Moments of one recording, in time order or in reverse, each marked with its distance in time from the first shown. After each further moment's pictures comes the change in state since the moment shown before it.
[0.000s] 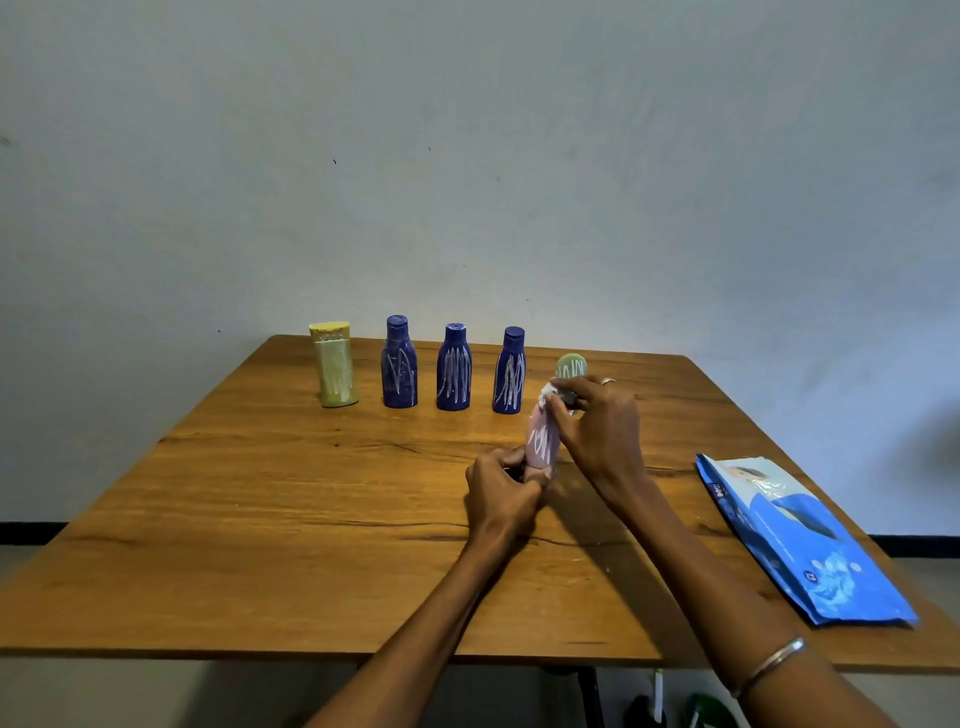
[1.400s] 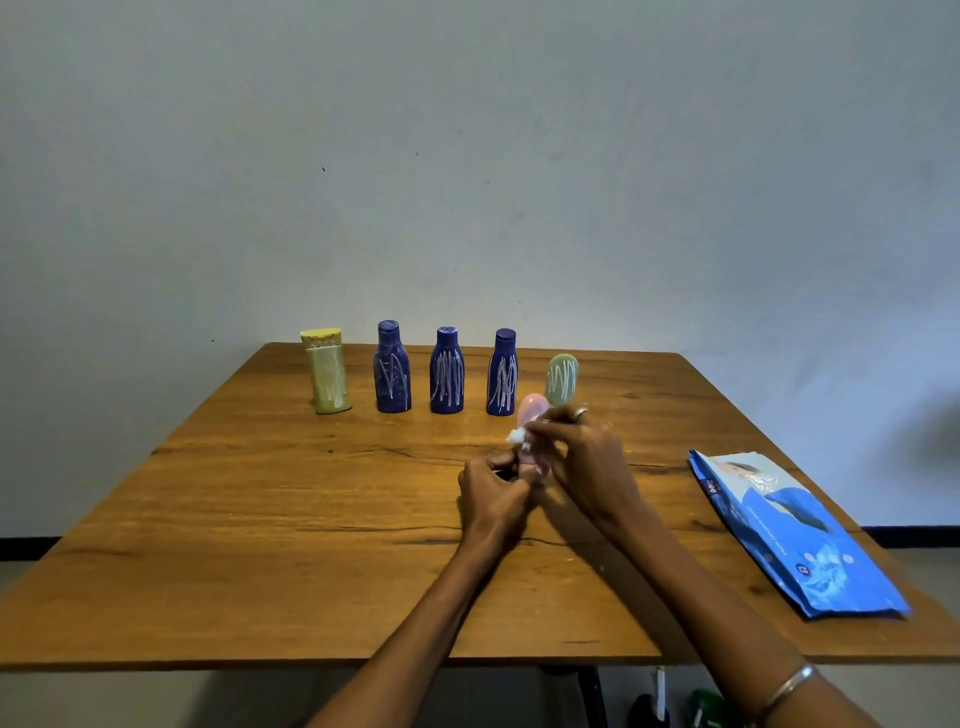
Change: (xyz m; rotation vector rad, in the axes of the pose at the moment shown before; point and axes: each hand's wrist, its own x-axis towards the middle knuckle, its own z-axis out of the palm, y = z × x) left_hand 0.002 0.000 0.000 -0.112 -0.031 -0.111; right_hand -0.030 0.010 -0.007 -0.070 -0.283 -0.105
